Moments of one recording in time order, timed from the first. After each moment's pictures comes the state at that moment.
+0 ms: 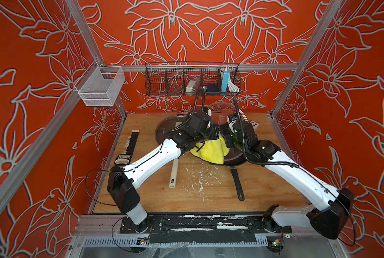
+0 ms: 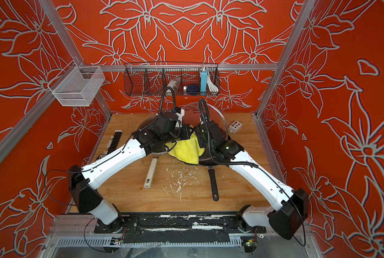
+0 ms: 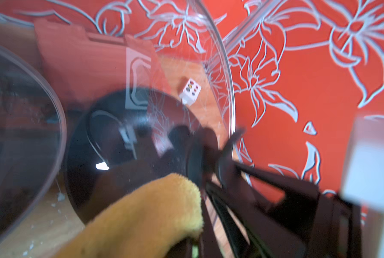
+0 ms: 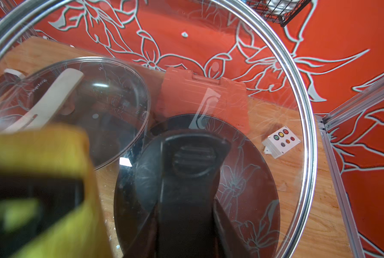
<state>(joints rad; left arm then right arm) -0.71 1.65 1.63 -0.42 0.03 -0.71 0.68 1.28 1.24 -0.53 0.38 0.12</state>
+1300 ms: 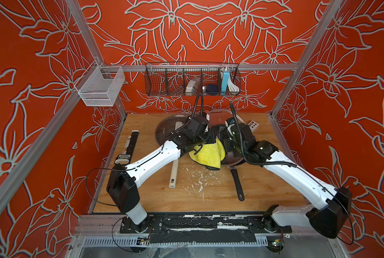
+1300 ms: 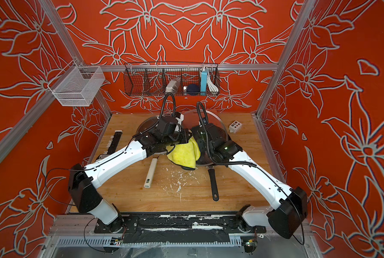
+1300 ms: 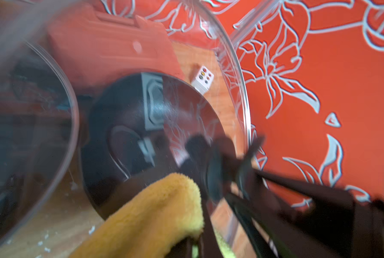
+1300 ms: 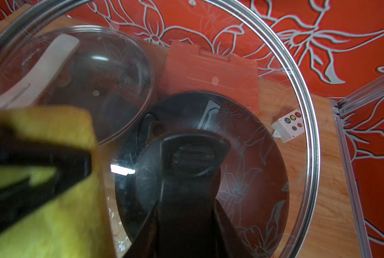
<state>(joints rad) -0.73 1.59 1.43 -0.37 0.06 -0.69 0.68 1.30 1.24 -0.58 0.34 0.13</state>
